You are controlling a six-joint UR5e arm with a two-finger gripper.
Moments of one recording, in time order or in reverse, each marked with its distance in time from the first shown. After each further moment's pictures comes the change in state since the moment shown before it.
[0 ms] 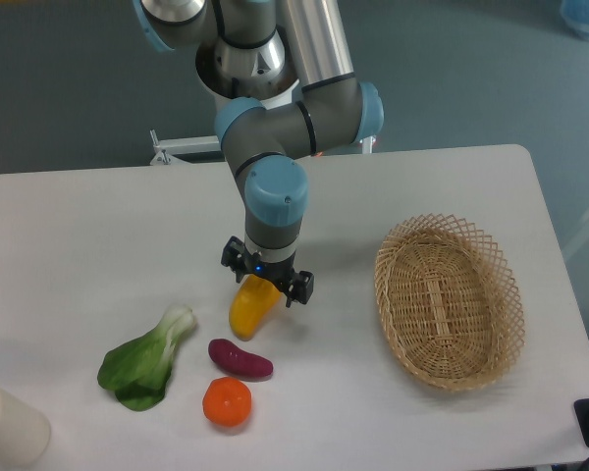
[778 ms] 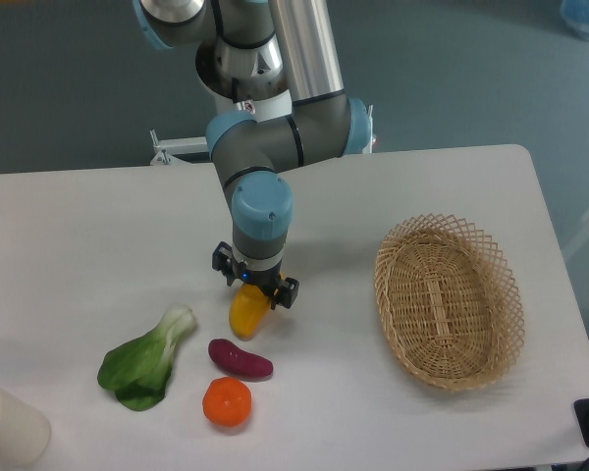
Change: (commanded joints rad) arm -0.025 -0.038 0.006 0.009 0.006 0.002
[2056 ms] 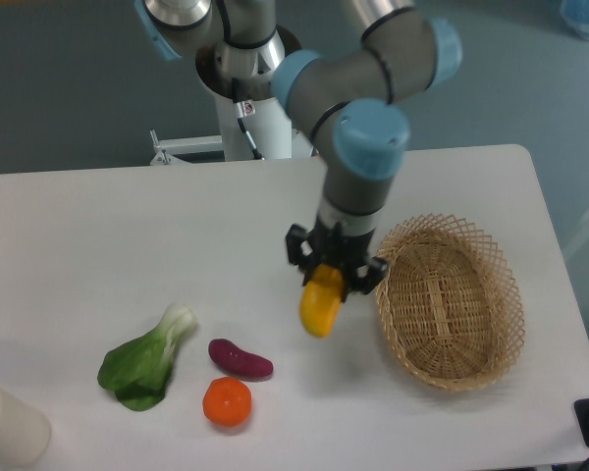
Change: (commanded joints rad) arm 0.267 0.123 0.348 -0.431 -0.094 0.236
